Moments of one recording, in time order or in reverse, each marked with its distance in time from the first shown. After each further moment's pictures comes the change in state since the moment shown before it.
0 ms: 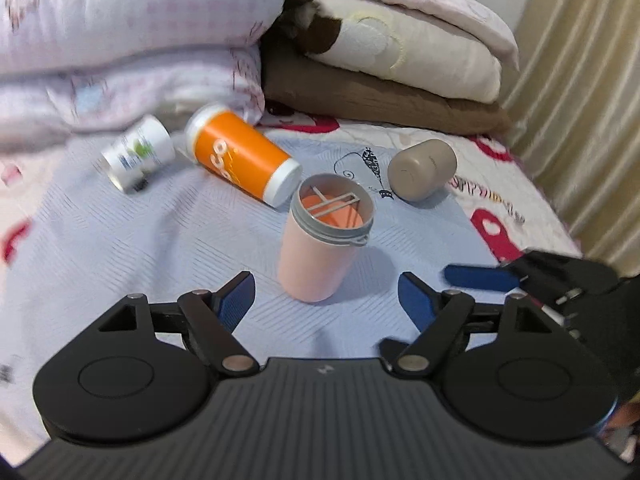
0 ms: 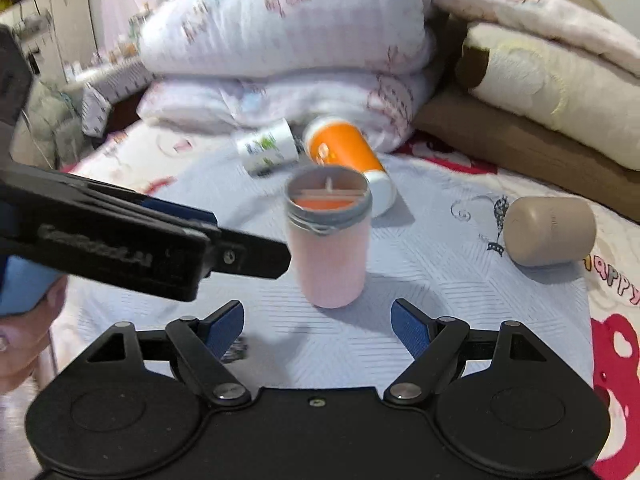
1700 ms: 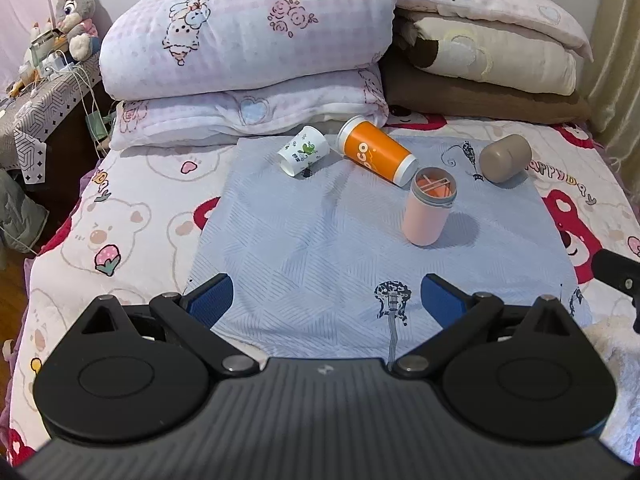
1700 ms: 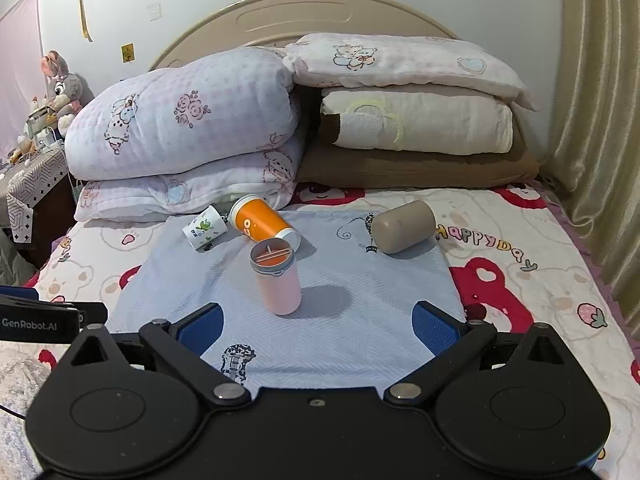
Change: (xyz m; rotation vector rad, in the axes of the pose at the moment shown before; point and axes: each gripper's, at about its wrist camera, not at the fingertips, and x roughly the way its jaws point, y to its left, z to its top) left arm -0.173 -0.011 0.001 -0.035 0.078 0.381; right arm -0.177 0.062 0.016 0.292 -0.088 -0.333
